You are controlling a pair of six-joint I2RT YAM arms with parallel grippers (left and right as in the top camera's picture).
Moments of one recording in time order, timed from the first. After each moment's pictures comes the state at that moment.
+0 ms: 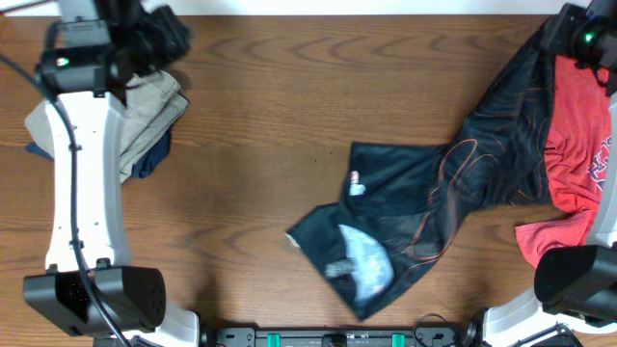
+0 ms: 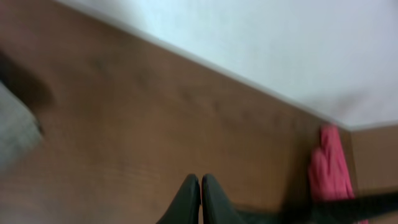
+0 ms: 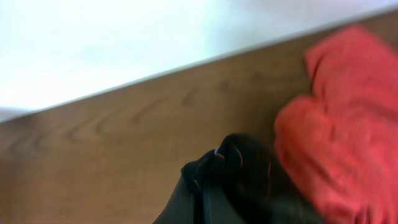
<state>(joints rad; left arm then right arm) 0.08 1.71 1.83 -0.89 0.46 -0.43 -0.27 1.78 1.95 -0.93 -0.28 0.15</state>
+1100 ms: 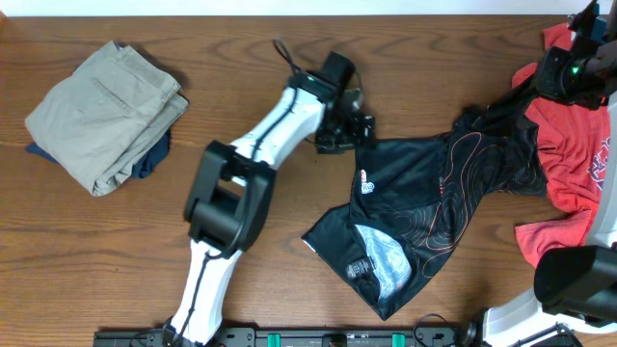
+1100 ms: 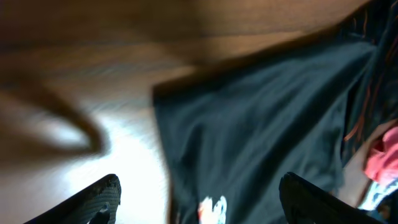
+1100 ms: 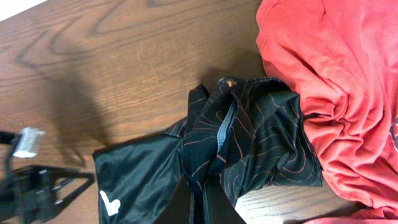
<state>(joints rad) -0.53 2.30 1.82 -0.83 0.50 -0.44 -0.26 1.78 1.95 -1.27 -0.19 0.11</state>
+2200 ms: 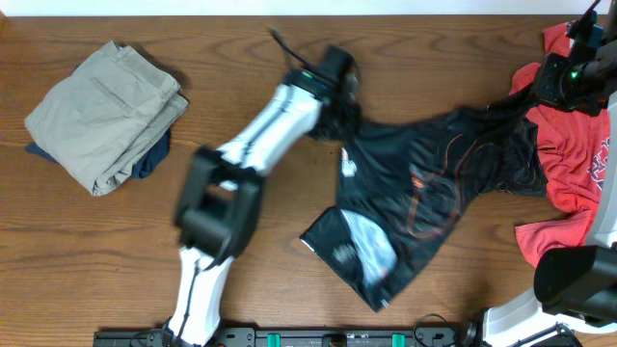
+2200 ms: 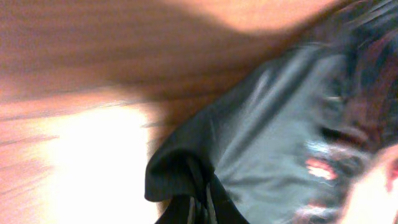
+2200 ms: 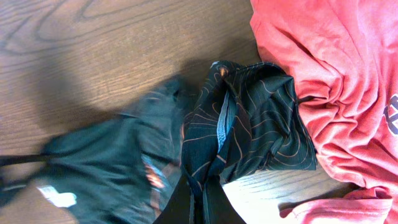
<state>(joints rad) -0.48 2.15 1.82 -0.87 0.36 -0.40 -0.26 1.78 1.95 -1.32 -0.17 0.11</state>
